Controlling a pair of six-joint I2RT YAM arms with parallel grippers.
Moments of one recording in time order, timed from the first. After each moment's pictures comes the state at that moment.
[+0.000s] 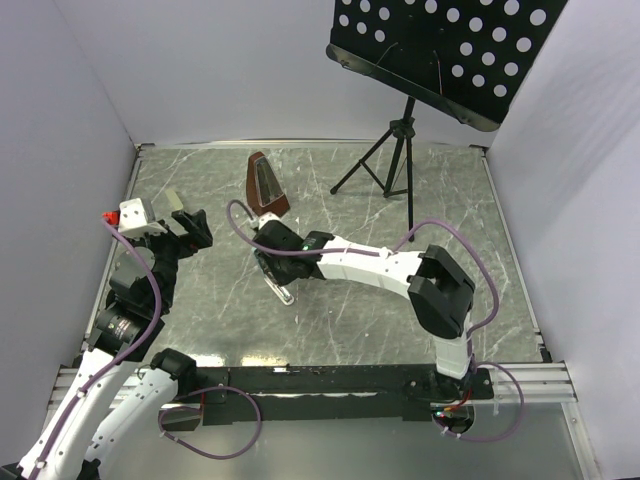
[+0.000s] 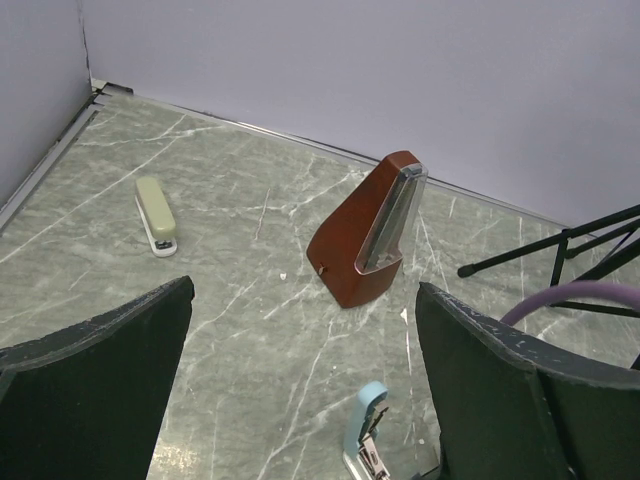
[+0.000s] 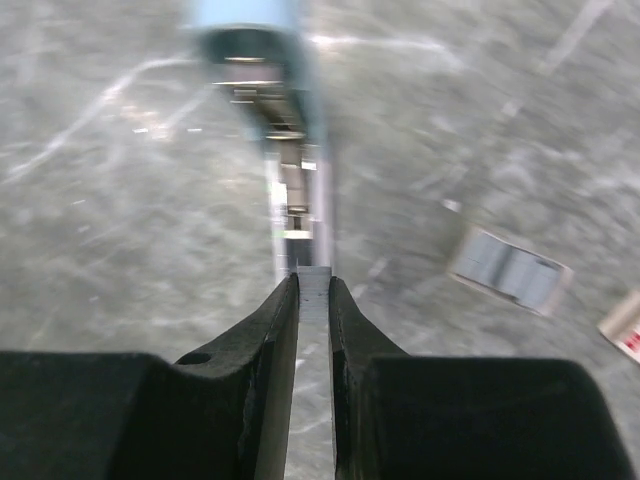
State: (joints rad) left arm -0.42 0.53 0.76 -0.23 -0.50 -0.34; right arm 1.04 1.91 1.49 -0.56 0.20 0.36
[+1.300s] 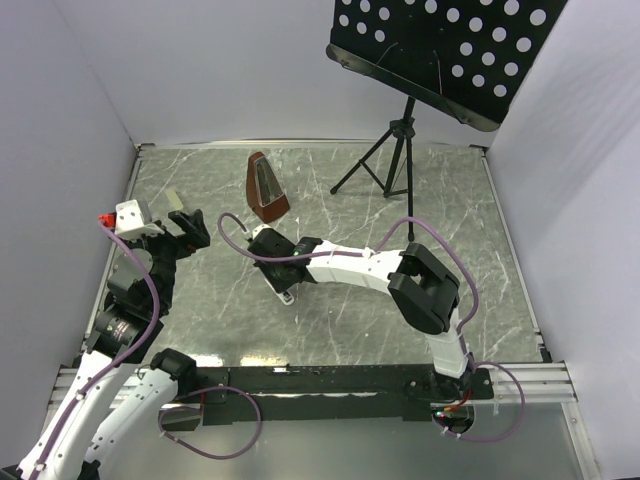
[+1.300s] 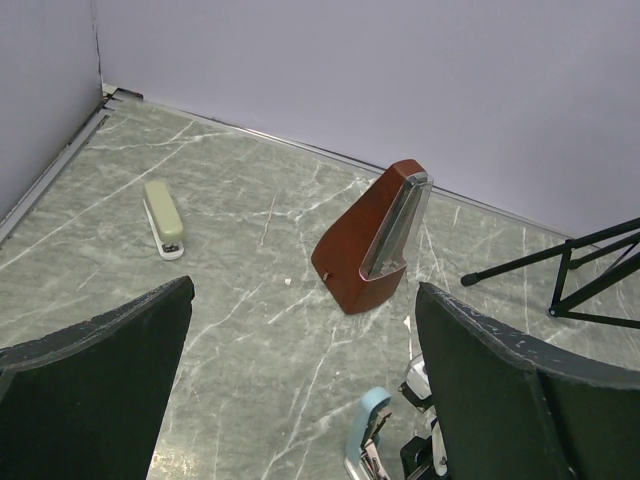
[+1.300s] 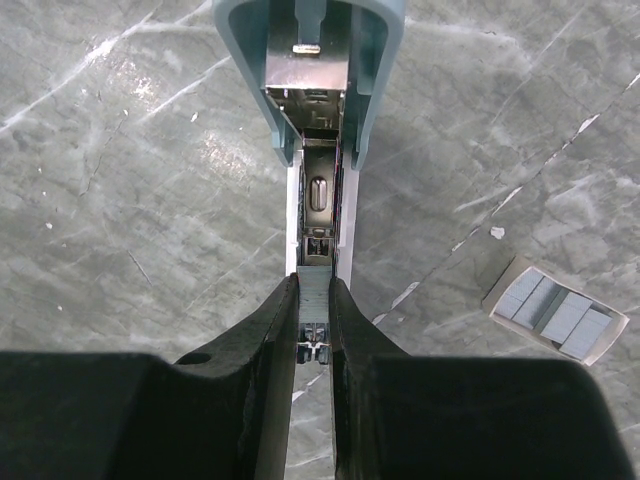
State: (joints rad) left arm -0.42 0.52 0.76 -0.23 -0.52 -0.34; right arm 1.06 2.00 1.50 -0.52 0.16 0.30
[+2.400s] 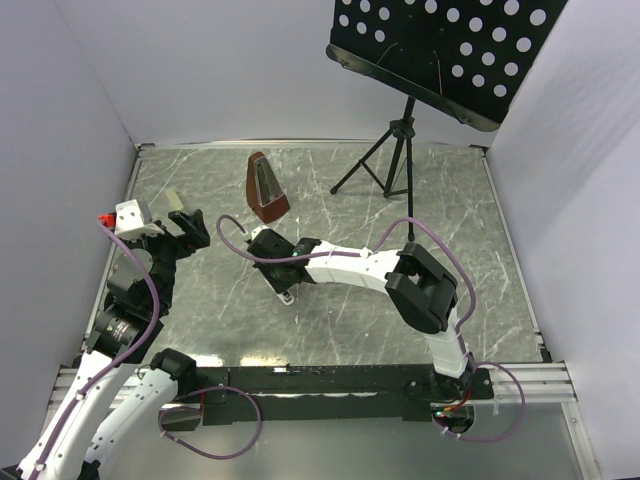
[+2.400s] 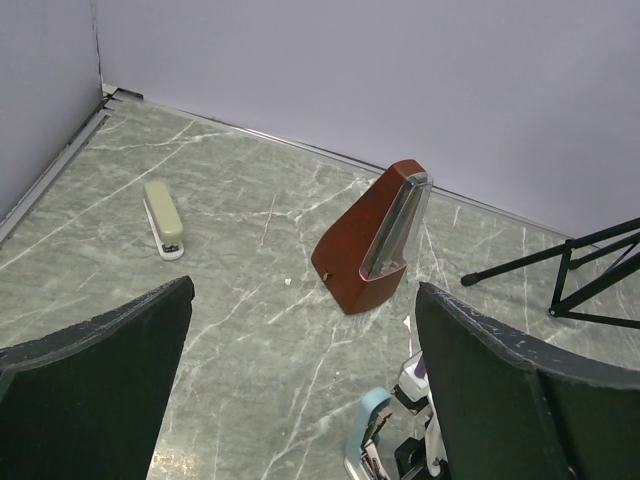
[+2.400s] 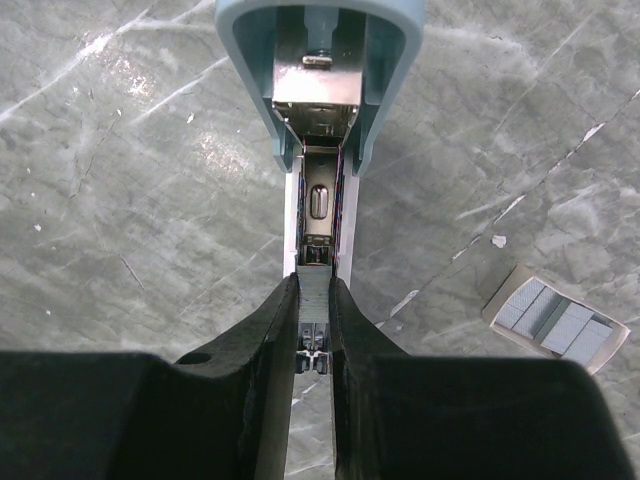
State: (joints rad) left arm -0.42 0.52 0.76 -0.23 -0.52 -0.34; right arm 1.06 2.02 1.50 -0.51 0.16 0.28
